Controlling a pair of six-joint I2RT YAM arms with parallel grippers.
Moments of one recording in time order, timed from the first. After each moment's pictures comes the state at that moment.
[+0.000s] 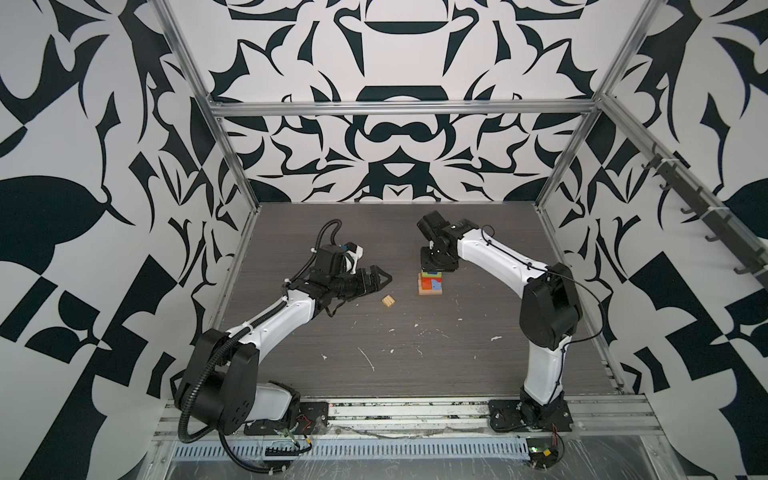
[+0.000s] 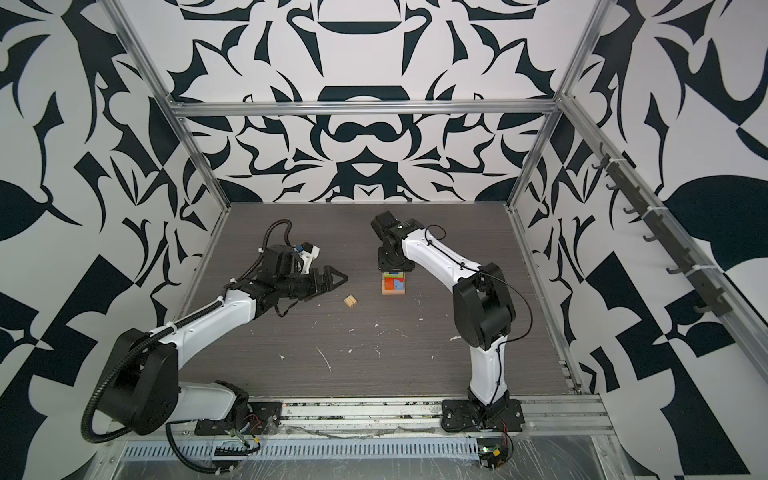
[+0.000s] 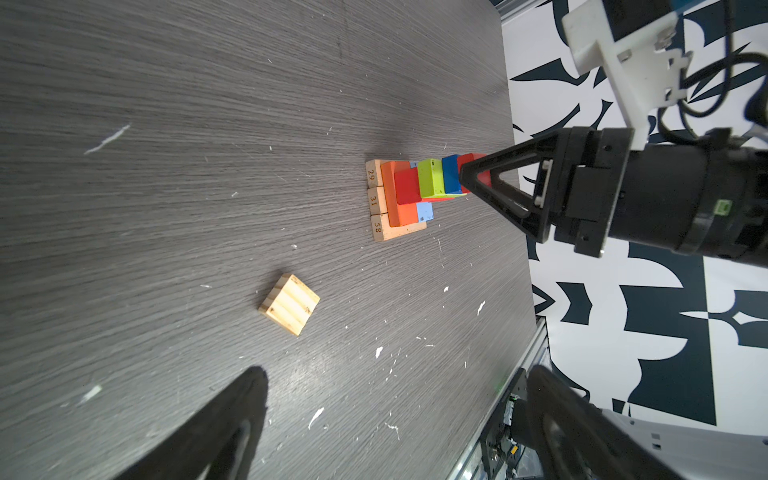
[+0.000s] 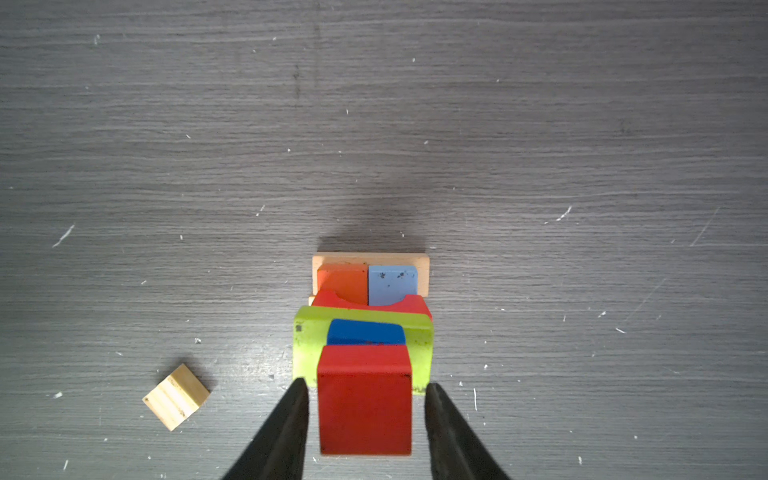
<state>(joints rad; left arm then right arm) -0.44 1.37 0.79 -0.12 0.56 -0.67 0.56 1.93 1.64 -0.96 0.12 0.54</state>
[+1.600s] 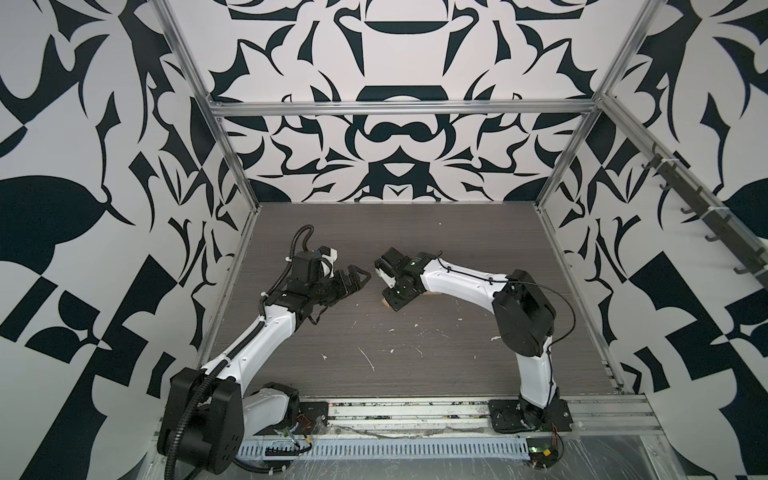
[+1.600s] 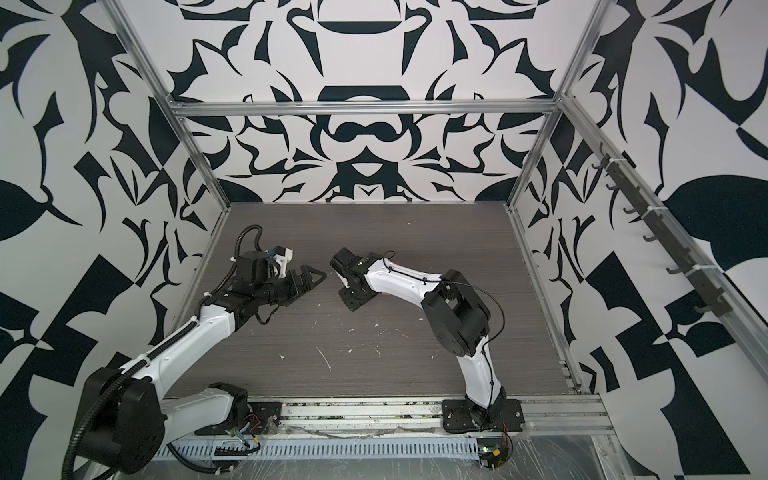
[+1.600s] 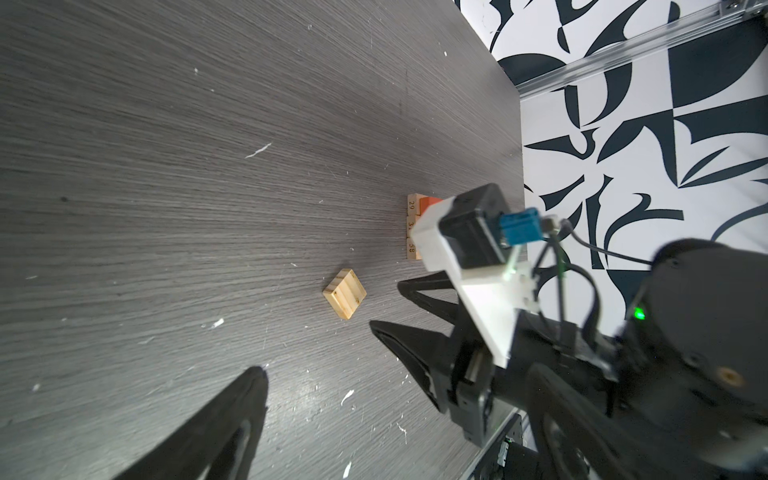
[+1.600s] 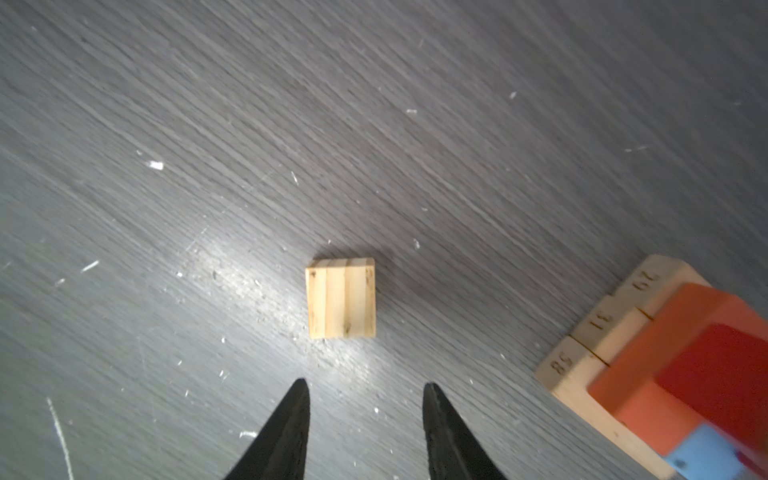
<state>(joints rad) -0.30 1.18 0.69 -0.18 0.52 -0.73 0.85 2.02 1.54 -0.78 0.02 0.19</state>
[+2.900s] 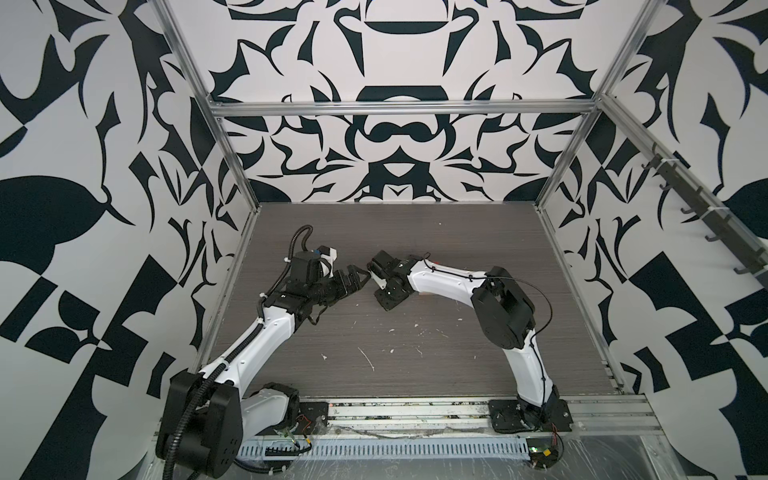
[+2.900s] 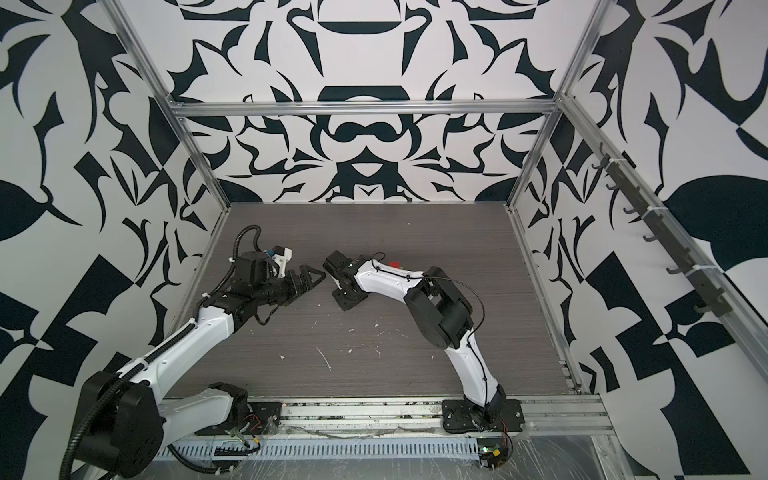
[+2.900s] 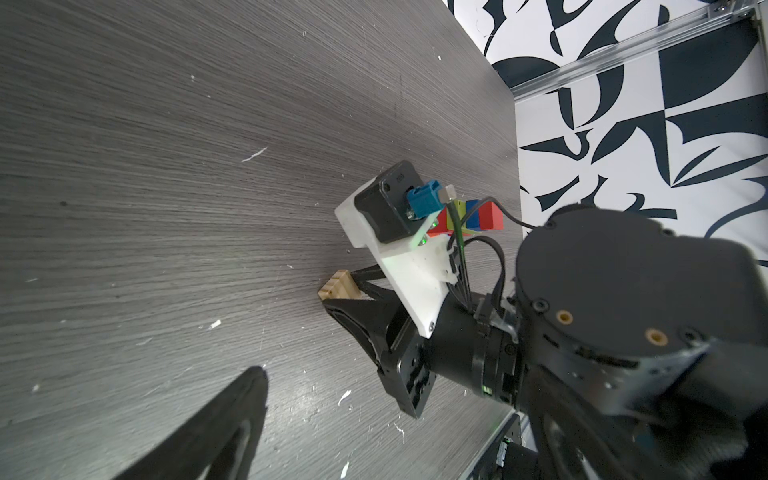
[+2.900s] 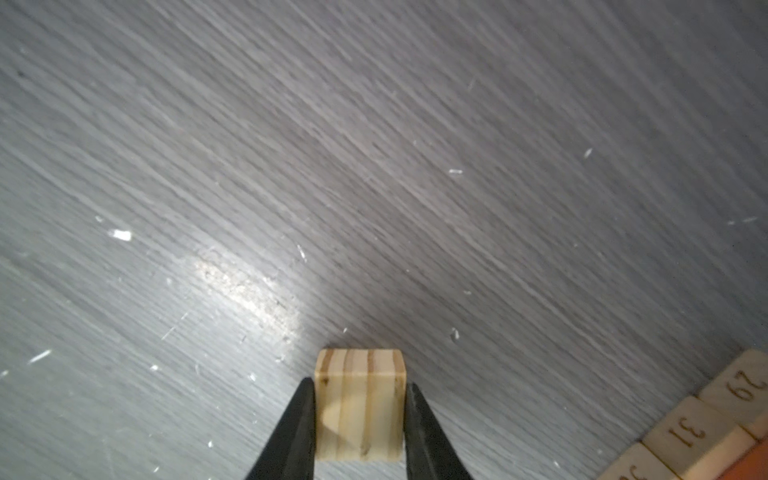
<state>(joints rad) -0.30 1.17 0.69 -0.18 0.52 -0.73 0.86 2.15 1.62 -0.74 0.03 0.19</state>
